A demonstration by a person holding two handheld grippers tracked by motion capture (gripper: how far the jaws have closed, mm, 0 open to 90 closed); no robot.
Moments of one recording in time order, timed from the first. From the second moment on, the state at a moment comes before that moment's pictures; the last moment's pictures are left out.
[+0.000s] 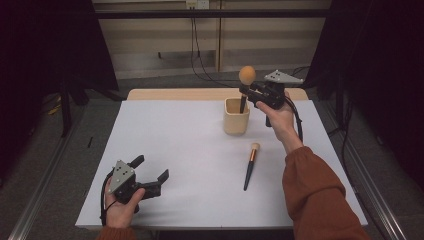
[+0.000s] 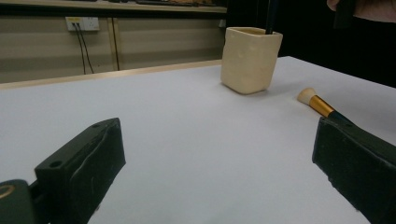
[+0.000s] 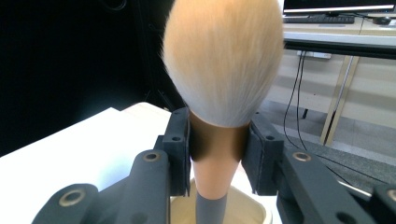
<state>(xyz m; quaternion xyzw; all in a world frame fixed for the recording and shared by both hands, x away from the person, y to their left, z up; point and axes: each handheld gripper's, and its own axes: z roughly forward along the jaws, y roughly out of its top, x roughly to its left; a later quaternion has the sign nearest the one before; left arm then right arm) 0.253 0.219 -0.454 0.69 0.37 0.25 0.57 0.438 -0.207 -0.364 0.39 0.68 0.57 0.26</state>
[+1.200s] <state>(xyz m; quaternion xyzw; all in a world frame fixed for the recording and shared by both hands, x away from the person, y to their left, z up) 0.255 0.219 -0.457 0.70 0.37 0.25 0.56 0.441 -0.210 -0.399 0.44 0.68 0.54 0.24</state>
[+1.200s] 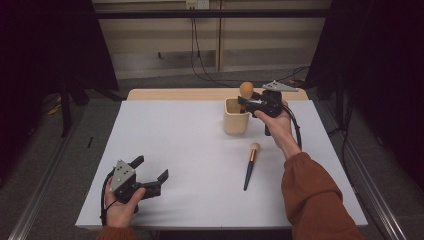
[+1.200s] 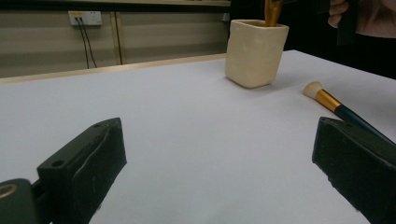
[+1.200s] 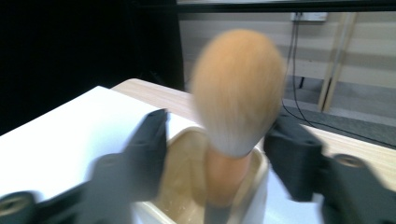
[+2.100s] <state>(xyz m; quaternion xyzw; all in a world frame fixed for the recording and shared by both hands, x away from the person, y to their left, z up) 0.255 0.220 -0.457 0.69 0.38 0.25 0.56 0.409 -0.225 -0.401 0.43 0.67 0.55 0.26</state>
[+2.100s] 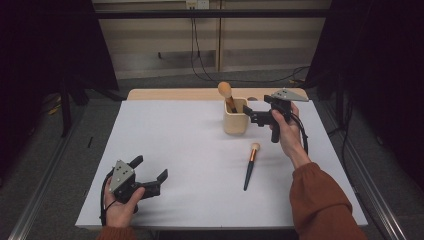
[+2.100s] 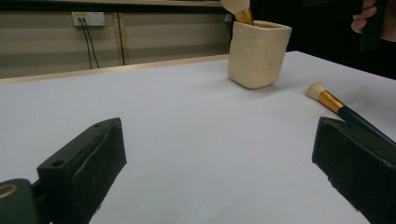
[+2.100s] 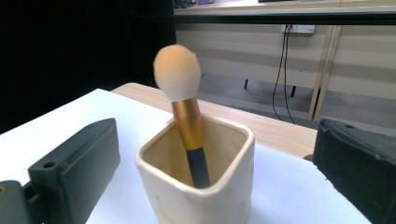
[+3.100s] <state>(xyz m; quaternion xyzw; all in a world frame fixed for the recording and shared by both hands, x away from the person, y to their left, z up) 0.252 0.224 -0.456 0.69 0.38 0.26 0.56 0.338 -0.269 -0.421 0.44 0.66 0.53 0.31</state>
